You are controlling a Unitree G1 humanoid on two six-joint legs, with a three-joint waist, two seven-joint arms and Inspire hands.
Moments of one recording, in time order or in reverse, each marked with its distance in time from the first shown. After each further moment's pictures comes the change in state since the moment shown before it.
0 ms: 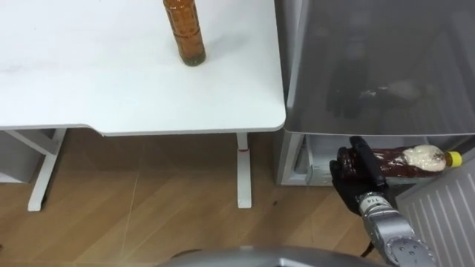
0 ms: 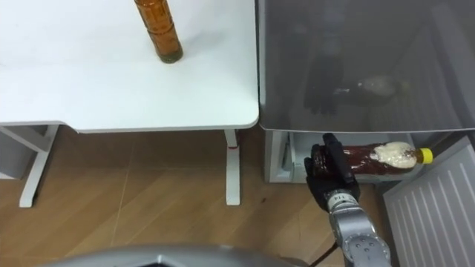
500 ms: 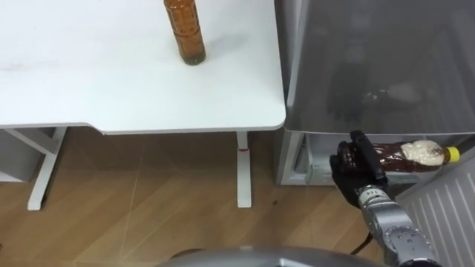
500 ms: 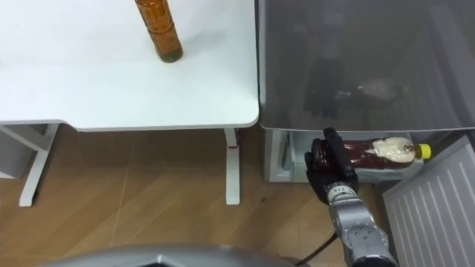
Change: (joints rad) left arm 0.014 0.006 0.001 -0.010 0.085 0.034 -0.027; right arm -0.083 -0.003 -0.020 0.087 0.053 0.003 0.000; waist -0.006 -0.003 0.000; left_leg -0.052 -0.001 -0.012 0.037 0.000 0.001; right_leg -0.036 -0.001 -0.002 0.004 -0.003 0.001
